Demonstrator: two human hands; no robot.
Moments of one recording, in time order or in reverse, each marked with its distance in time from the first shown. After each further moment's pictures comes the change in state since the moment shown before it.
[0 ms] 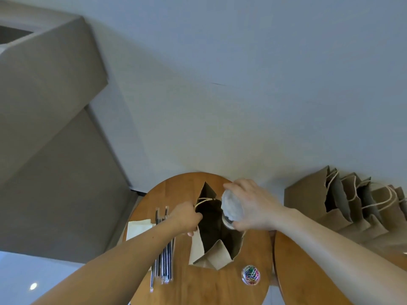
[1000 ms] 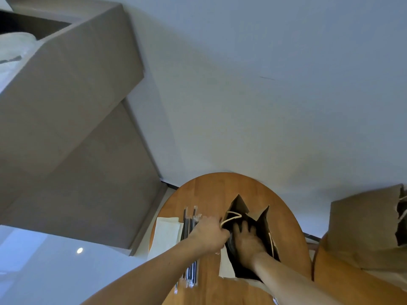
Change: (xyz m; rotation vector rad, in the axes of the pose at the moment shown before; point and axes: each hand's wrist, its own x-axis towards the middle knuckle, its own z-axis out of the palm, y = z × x) left_hand -0.021 -0.011 -0.007 -0.089 0.003 0.058; right_hand 0.084 -0.023 0.205 -0.225 -0.311 0.166
